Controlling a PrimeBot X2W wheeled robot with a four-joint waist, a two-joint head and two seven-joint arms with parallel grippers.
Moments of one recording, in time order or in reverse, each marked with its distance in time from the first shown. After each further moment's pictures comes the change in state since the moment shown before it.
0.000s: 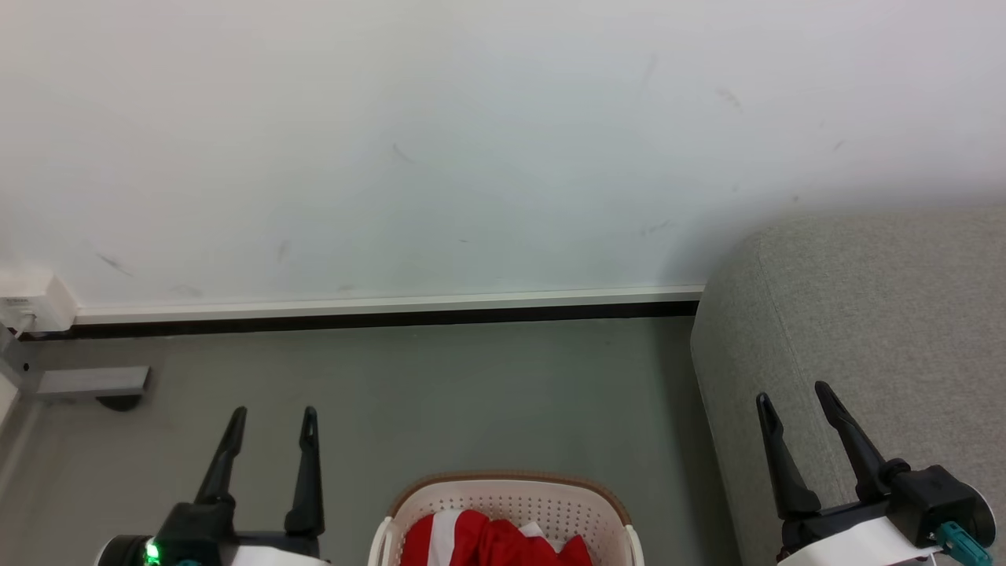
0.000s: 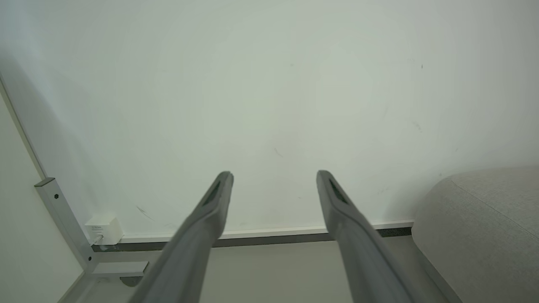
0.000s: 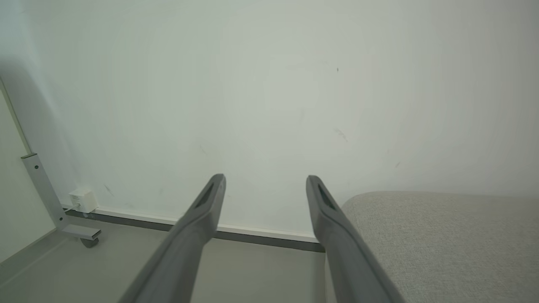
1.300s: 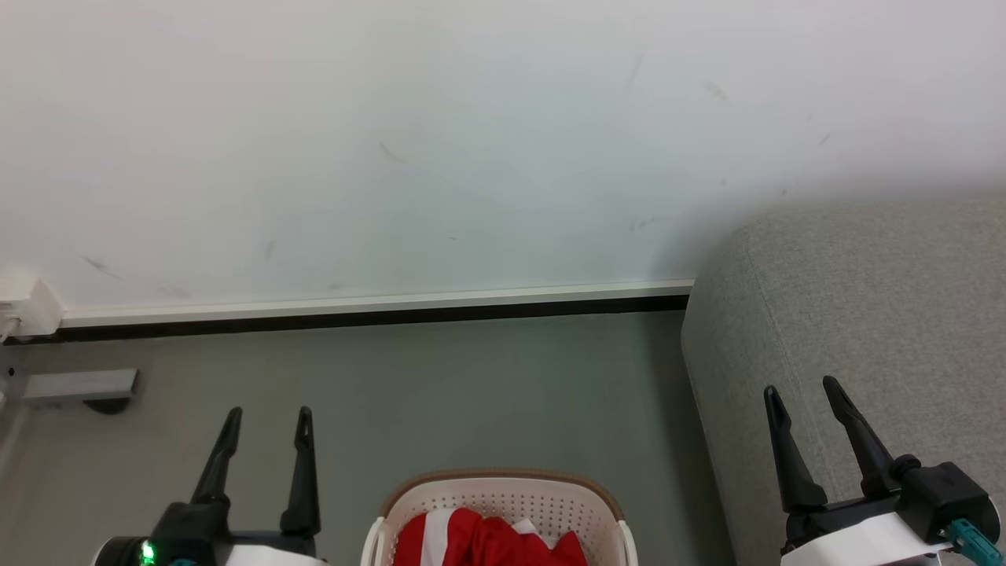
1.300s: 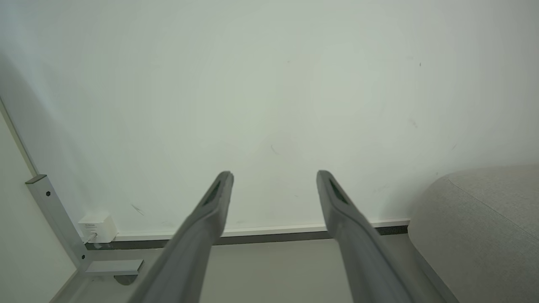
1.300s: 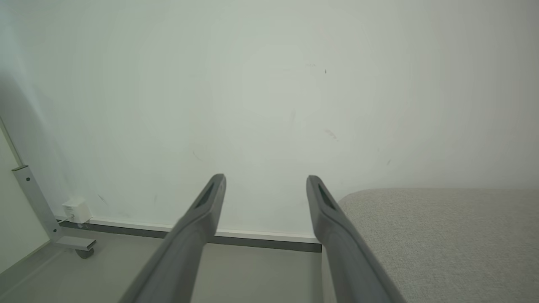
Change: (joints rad) left arm -0.002 -0.008 0.019 0.006 0.005 -0.012 -0.002; right arm -0.002 0.006 -0.014 -0.011 0.019 0.000 -0.004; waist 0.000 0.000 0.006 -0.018
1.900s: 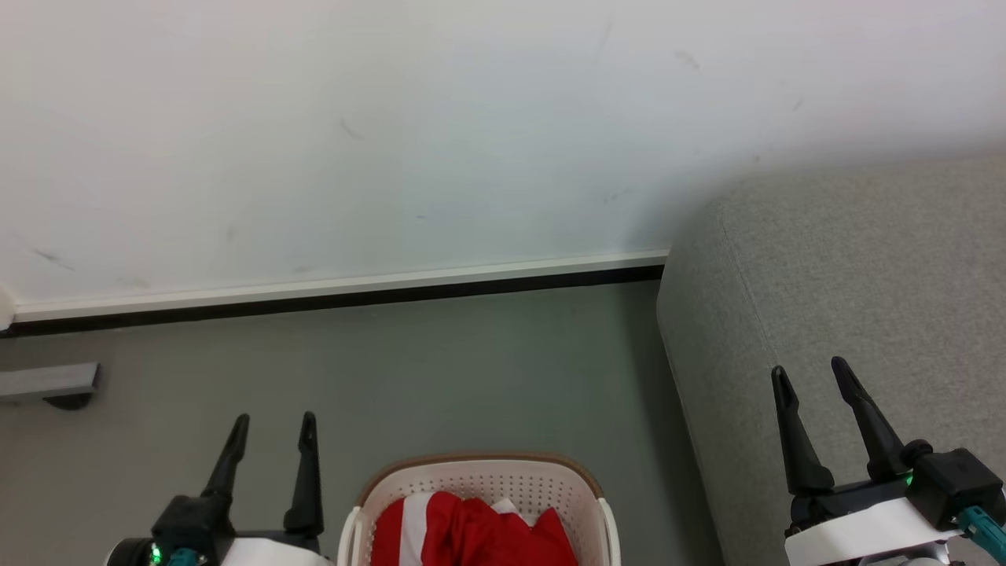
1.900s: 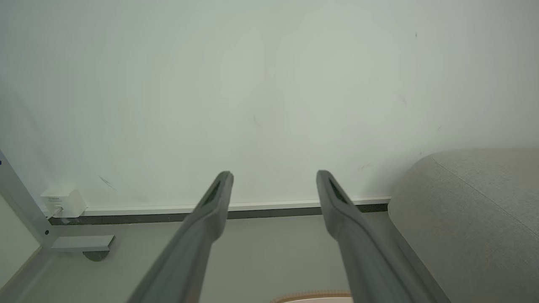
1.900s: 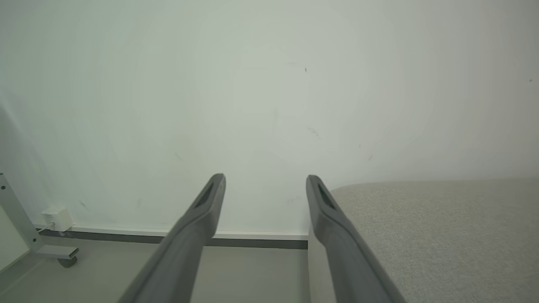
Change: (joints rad) left arm -0.021 -0.009 0.009 0.075 -0.041 -0.025 0.000; right arm -0.013 0.001 -0.013 -0.017 0.005 0.000 0.000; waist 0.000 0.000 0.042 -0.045
